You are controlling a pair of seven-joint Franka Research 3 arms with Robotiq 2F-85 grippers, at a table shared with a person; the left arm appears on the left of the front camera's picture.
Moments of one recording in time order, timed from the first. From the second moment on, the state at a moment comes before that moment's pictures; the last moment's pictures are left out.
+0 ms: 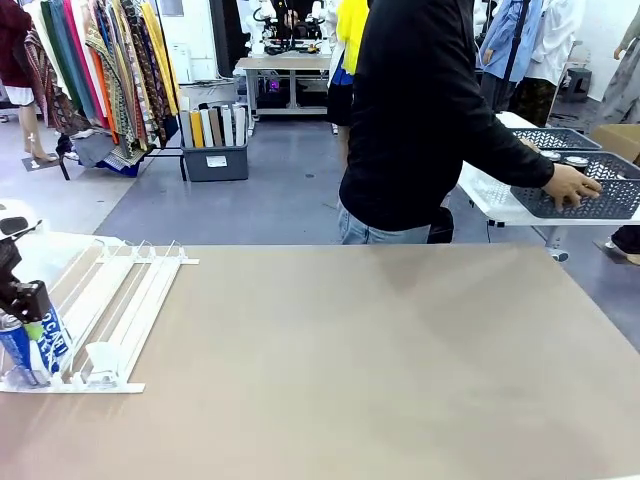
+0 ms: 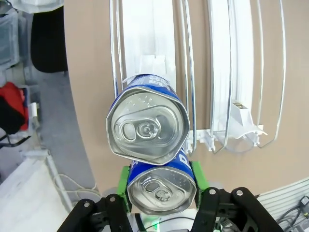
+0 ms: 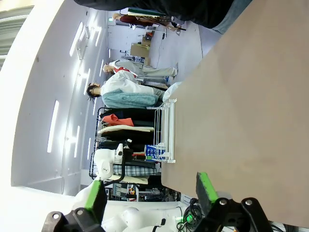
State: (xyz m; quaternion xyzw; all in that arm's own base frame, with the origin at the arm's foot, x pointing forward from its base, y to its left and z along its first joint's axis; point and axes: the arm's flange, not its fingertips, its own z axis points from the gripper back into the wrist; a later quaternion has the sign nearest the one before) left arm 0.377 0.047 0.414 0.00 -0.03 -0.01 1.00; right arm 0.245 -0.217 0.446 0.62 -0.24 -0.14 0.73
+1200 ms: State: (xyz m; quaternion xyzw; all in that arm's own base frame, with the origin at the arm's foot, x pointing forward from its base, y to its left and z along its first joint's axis) left arm 0.313 0.081 0.614 -0.04 -0.12 0.02 0.99; right arm 0.245 -0.217 0.446 0.62 -0.24 -0.14 0.73
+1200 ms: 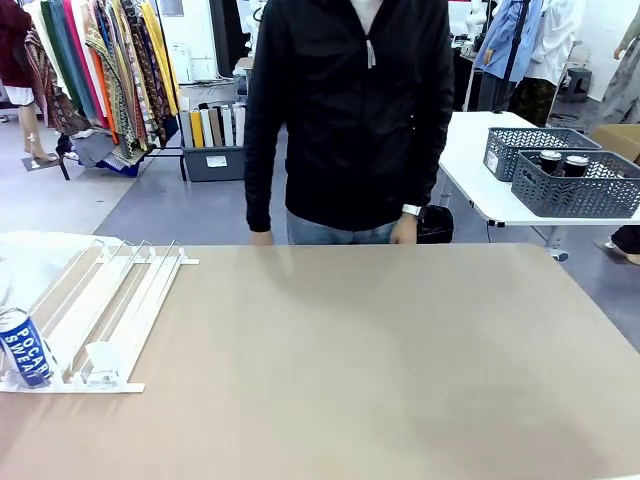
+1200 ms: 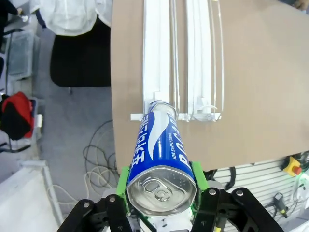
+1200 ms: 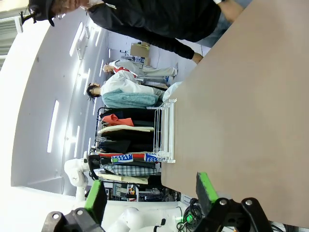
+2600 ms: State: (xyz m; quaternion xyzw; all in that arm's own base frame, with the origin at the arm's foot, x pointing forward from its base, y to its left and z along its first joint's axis) left arm 0.348 -0.407 0.509 -0.10 -0.13 -0.36 0.92; right arm 0.245 -0.217 0.447 0.62 -0.24 -0.14 0.73
